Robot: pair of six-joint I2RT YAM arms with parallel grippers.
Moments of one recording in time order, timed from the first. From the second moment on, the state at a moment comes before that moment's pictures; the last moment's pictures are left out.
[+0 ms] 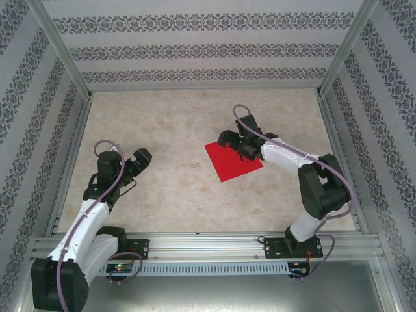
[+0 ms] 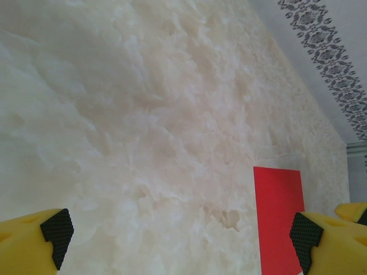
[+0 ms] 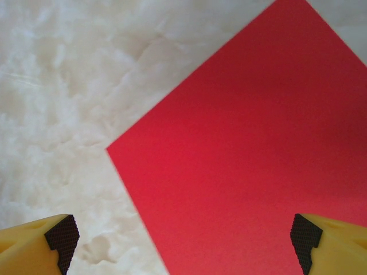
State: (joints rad) left arm -0.05 0.85 0.46 -0.22 0.20 -0.82; right arm 0.43 1.69 1.07 -0.32 -0.10 0.80
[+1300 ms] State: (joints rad) left arm -0.21 0.98 0.46 -0.17 0.37 -0.78; right arm 0.64 1.53 0.95 -0.38 0.17 1.00
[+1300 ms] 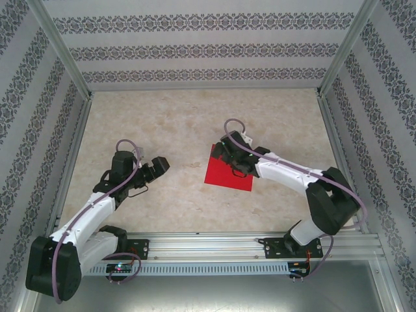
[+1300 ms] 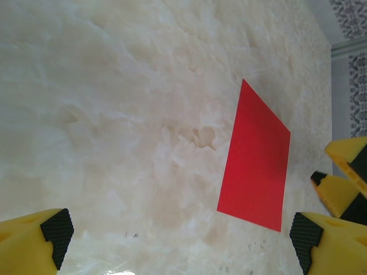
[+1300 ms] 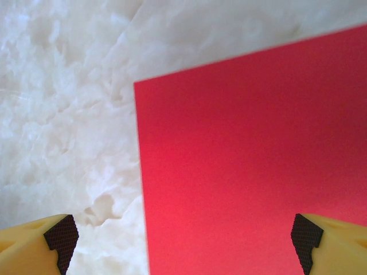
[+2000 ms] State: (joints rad) left arm -0.34 1.07 0.56 -0.19 0.27 -0.74; right arm 0.63 1.74 1.00 -0.49 0.00 0.61
